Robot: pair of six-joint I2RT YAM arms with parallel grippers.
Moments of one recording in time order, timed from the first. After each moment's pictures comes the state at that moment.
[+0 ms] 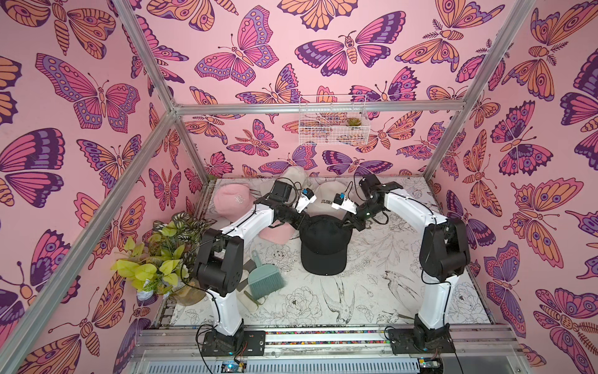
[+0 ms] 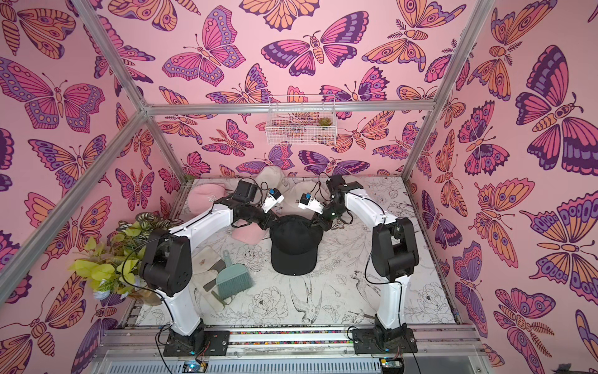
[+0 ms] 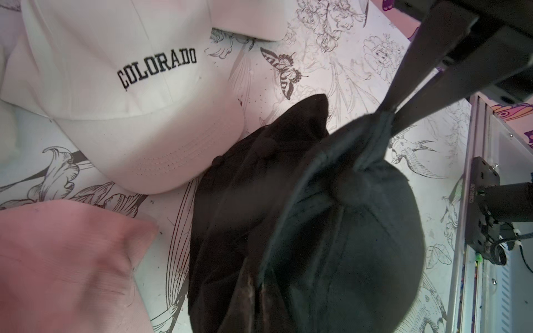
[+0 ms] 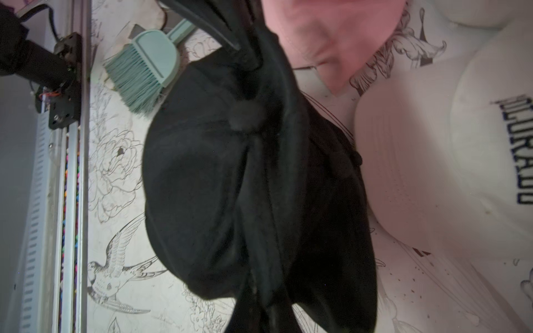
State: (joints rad) left arm -0.38 1.88 1.41 -0.52 0.61 0.26; right arm 0.32 1.99 1.63 -0.97 -0.67 -0.75
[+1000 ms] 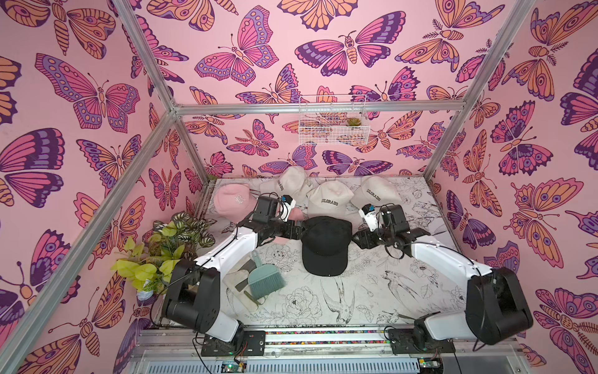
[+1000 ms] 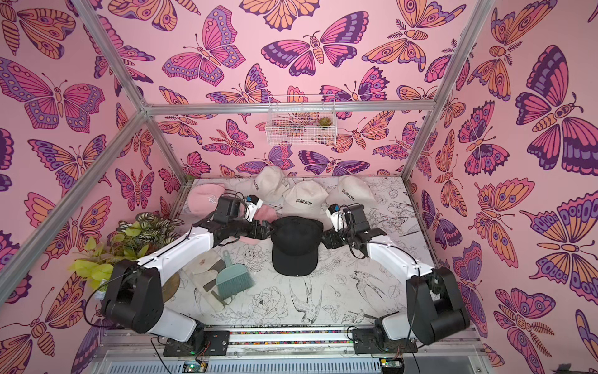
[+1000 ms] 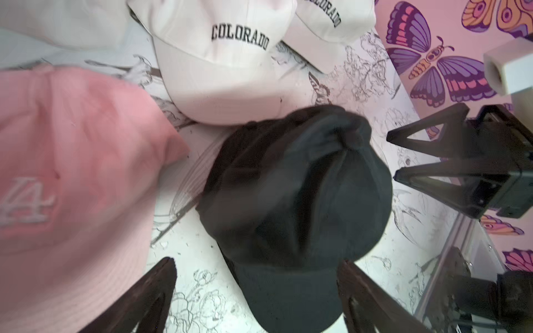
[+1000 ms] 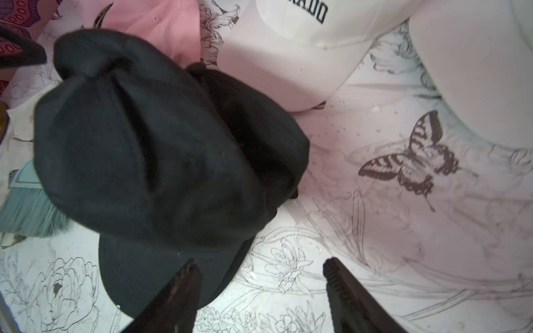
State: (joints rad) left arm -0.35 1.50 0.96 -0.27 0.49 -0.20; right arm 0.32 1.38 0.79 -0.25 -0.33 0.08
